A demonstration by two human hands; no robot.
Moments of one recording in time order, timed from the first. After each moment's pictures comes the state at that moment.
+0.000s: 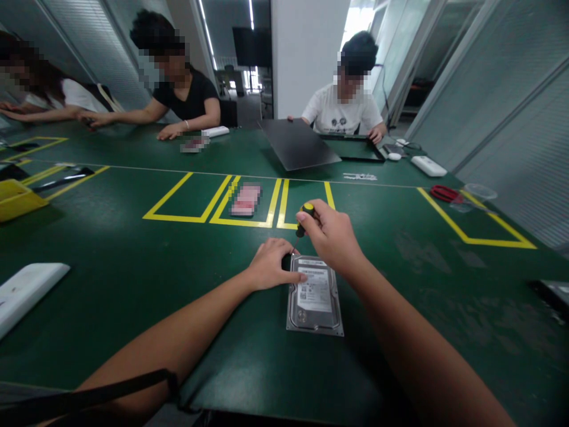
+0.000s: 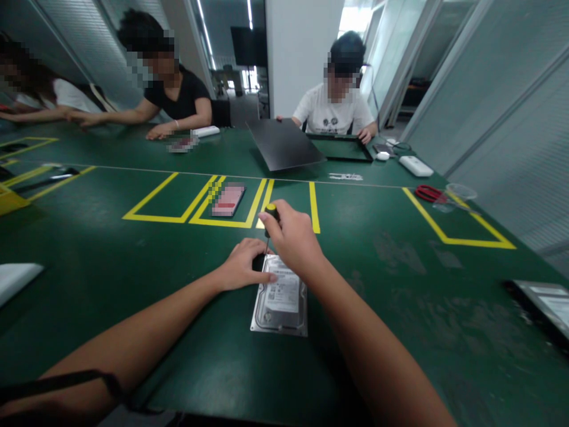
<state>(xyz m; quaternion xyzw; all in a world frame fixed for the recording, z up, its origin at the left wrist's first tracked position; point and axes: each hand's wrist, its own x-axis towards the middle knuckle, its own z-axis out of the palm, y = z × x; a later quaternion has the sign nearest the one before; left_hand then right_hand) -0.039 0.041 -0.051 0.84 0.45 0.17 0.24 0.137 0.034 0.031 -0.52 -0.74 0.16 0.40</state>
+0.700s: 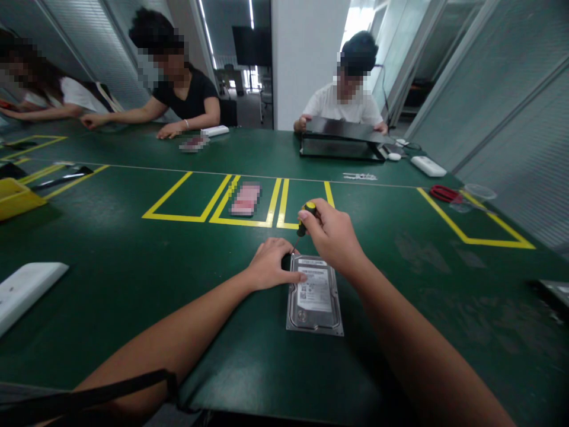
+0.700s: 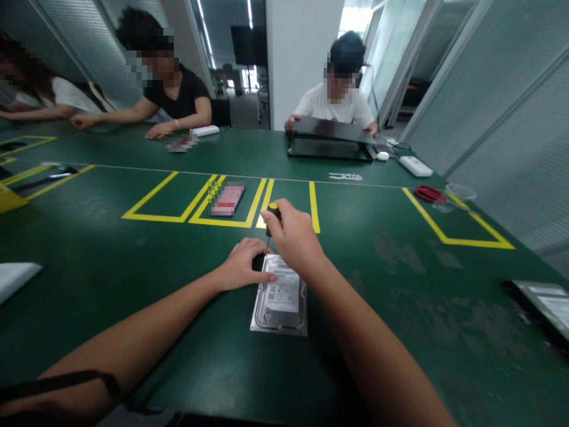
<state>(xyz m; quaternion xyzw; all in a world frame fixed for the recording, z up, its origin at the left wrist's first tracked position) -0.039 0.042 -0.055 0.84 0.45 0.17 0.23 0.138 0.035 0.032 -0.53 -0.74 0.15 0.39</state>
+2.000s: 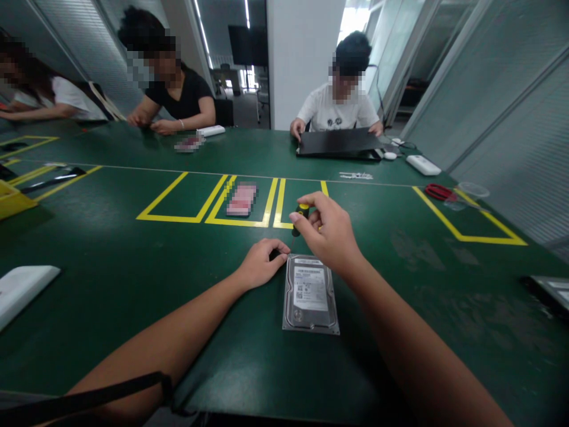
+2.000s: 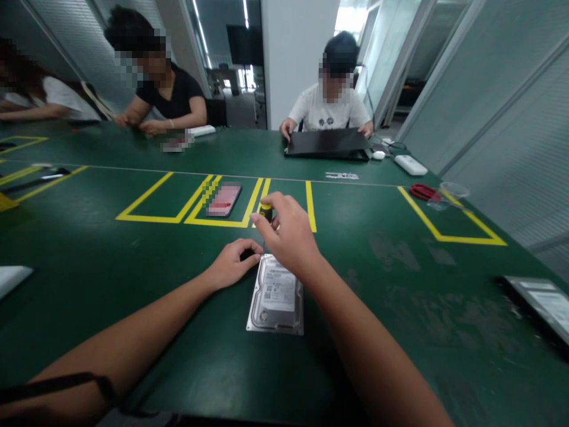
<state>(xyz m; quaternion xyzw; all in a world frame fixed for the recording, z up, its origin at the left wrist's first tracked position) -0.043 0.042 -0.054 0.79 0.47 0.27 0.28 0.141 0.032 0.031 -0.47 -0.74 0.12 0.46</state>
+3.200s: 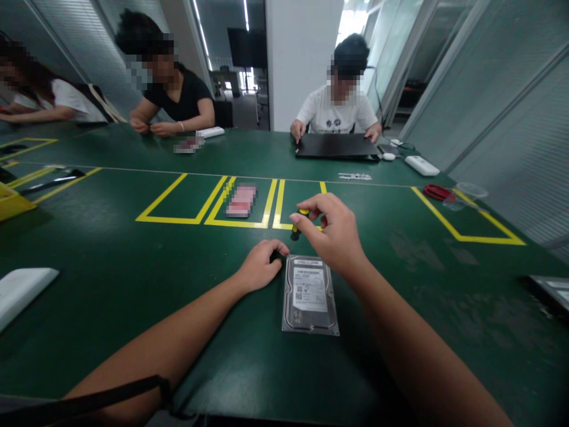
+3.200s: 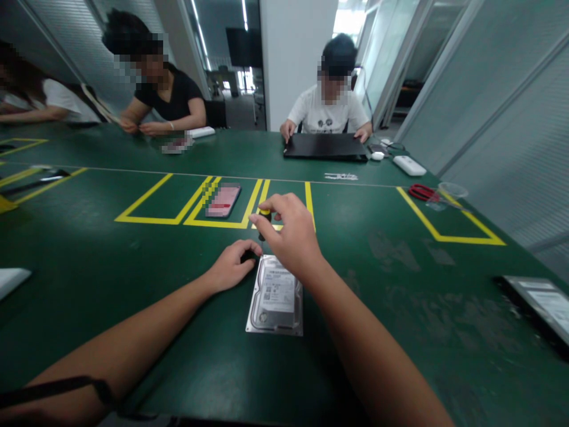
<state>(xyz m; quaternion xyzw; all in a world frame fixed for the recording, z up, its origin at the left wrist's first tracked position) -0.044 0.043 -0.061 0.80 0.45 0.28 0.28 0.143 0.031 0.040 -0.44 -0.75 0.07 0.49</state>
